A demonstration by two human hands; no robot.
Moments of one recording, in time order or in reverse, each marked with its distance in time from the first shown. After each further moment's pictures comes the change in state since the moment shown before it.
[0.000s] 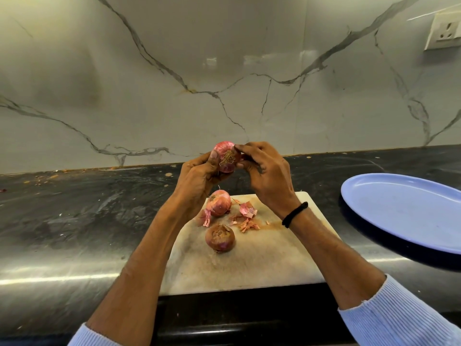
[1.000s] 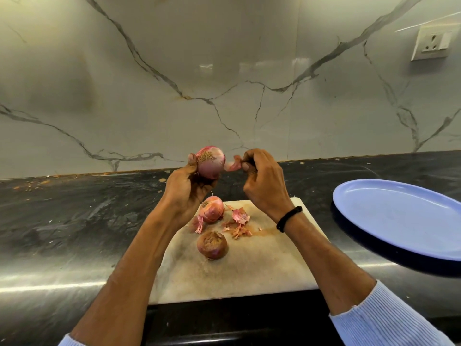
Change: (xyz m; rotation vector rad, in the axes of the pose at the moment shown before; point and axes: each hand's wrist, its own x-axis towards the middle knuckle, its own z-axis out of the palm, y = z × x) left_hand -0.003 0.006 0.003 -0.193 0.205 -0.171; right_hand 0.000 0.002 -0.003 -0.046 -0.036 0.187
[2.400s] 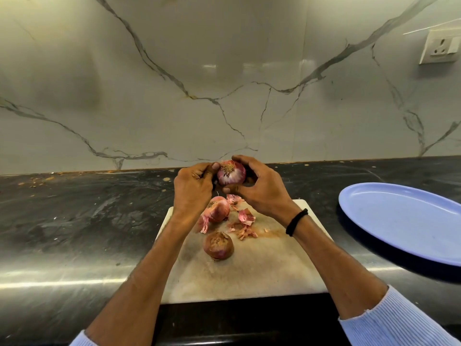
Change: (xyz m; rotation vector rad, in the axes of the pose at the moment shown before) left_hand 0.017 -0.021 -0.011 0.836 0.133 0.610; right_hand -0.003 -0.011 0.000 0.241 -0.331 0.174
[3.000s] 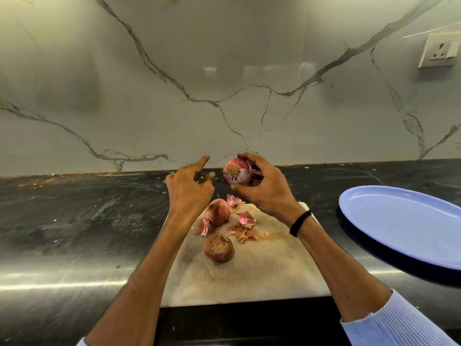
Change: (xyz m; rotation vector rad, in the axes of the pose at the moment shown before) left_hand 0.003 -0.003 -0.009 0.195 -0.008 -0.038; right_hand 0.001 -0.002 -0.008 0.066 0.022 0.024
